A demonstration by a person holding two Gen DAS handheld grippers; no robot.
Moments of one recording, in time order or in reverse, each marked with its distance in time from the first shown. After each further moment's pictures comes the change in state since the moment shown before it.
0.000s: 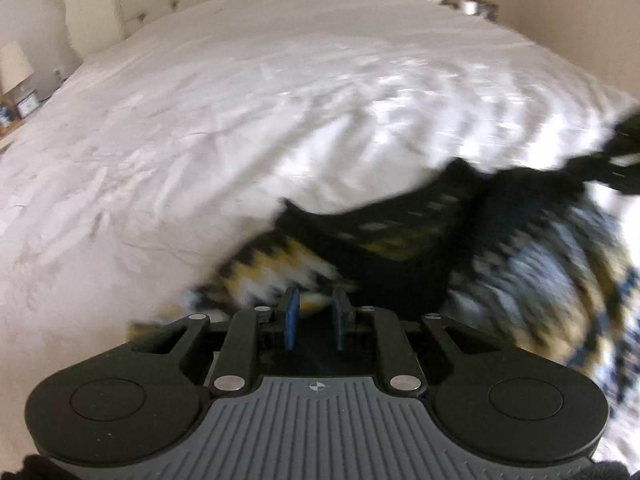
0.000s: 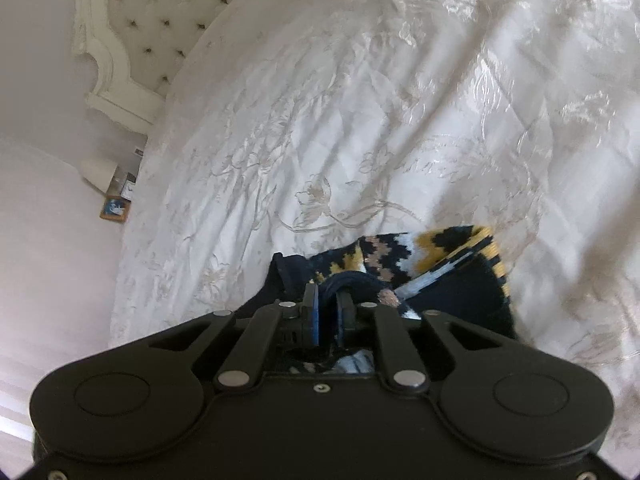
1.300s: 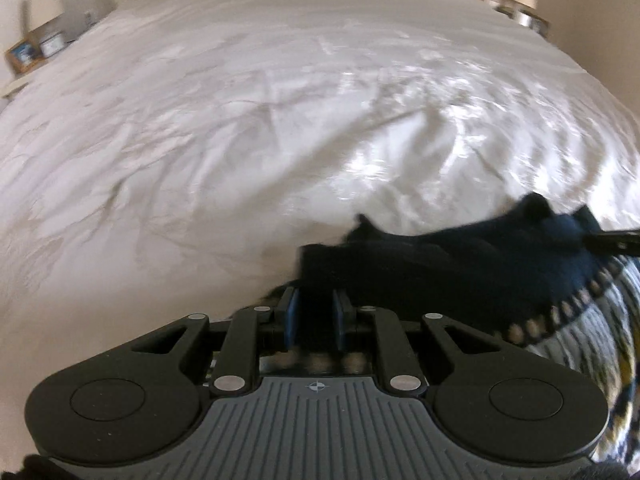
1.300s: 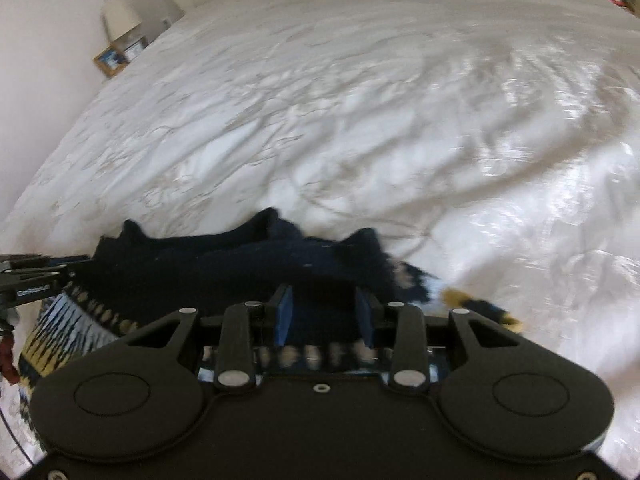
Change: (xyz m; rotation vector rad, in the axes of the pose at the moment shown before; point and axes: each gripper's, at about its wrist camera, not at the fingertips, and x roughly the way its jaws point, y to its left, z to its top) left arm 0.029 0.049 0.003 -0.166 0.065 0.004; right arm 0.048 0.046 -0.013 -0.558 0.061 -0.199
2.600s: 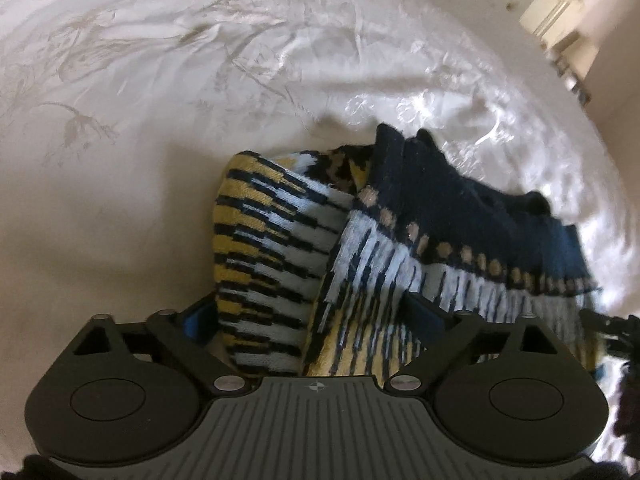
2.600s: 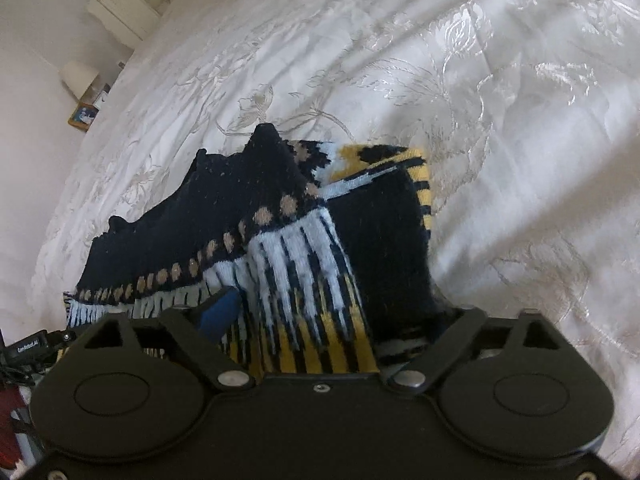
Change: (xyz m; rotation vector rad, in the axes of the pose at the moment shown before) left arm -0.005 0.043 -0.060 -0.345 0.132 -0.125; right arm -0.008 -0.064 -0.059 0.308 0.070 0.098
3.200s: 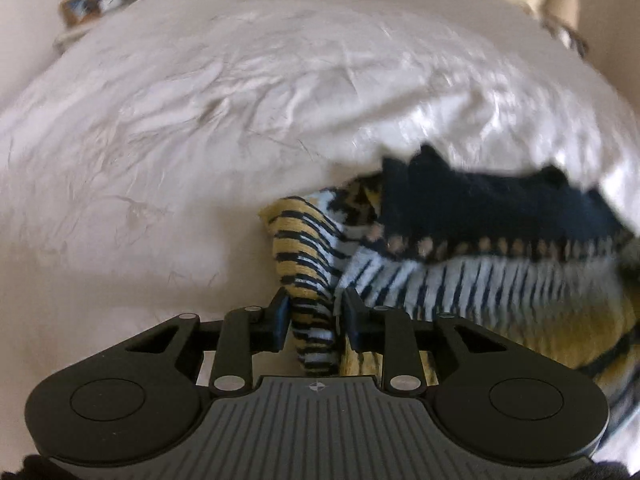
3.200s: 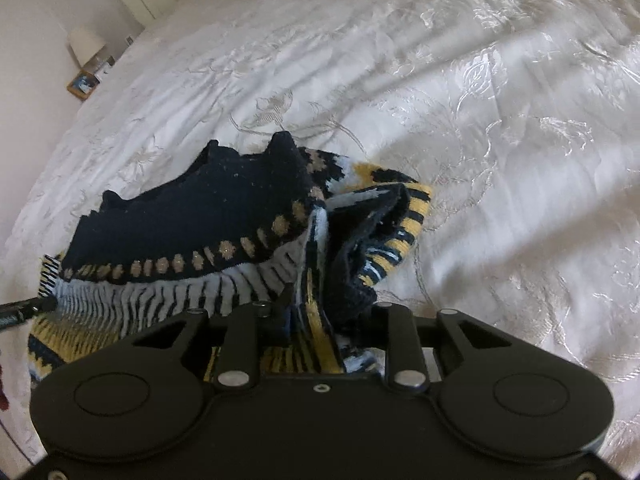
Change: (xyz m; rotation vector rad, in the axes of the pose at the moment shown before) left arm -0.038 -0.011 -0.009 0.183 -0.129 0.155; right arm -0.009 0.022 -0.003 -0.142 -0.030 -0.092
